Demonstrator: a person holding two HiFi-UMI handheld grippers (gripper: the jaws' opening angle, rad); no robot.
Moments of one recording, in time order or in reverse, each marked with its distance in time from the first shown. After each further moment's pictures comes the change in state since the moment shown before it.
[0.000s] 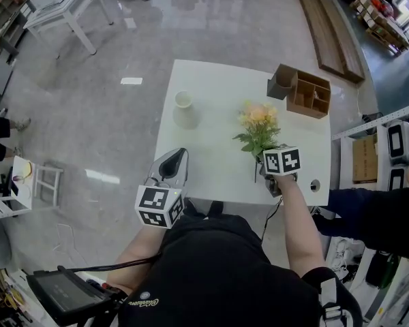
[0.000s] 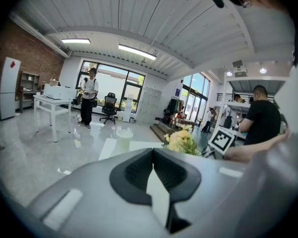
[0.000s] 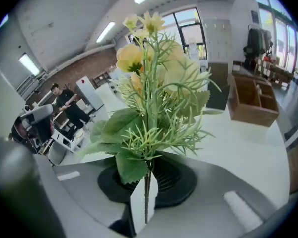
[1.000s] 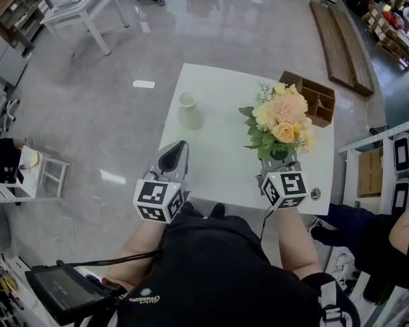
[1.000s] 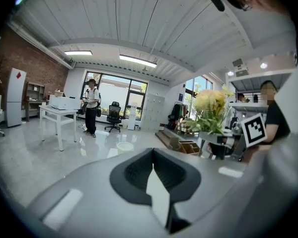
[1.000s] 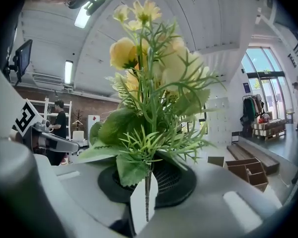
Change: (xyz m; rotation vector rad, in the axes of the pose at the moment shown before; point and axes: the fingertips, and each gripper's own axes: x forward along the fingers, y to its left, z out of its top) left arm -0.007 -0.012 0.029 0.038 -0.088 0.070; right arm -0.138 0.068 0.114 -0.259 -0.824 -0.096
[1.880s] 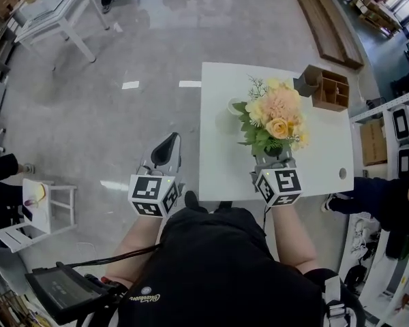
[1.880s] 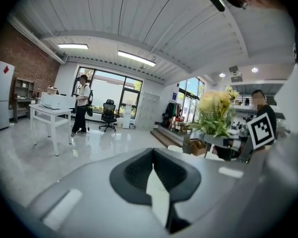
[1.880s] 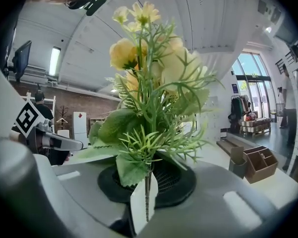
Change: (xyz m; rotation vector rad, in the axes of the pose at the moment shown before) left arm -0.010 0.207 0.025 0.024 0.028 -0.113; right arm 0.114 0.156 0.001 0.040 0.039 -0.156
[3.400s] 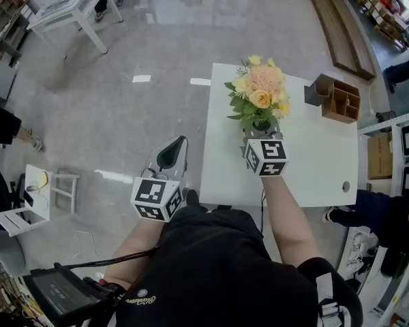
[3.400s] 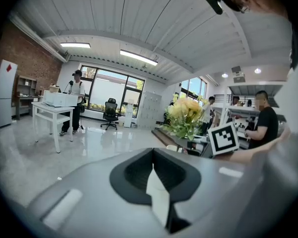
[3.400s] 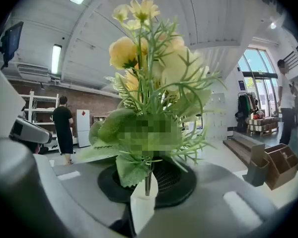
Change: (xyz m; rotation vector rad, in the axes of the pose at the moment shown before) left arm 0.003 -0.014 -0.003 -0.021 0.011 0.014; right arm 0.096 -0.009 -0.019 -0.016 0.026 0.050
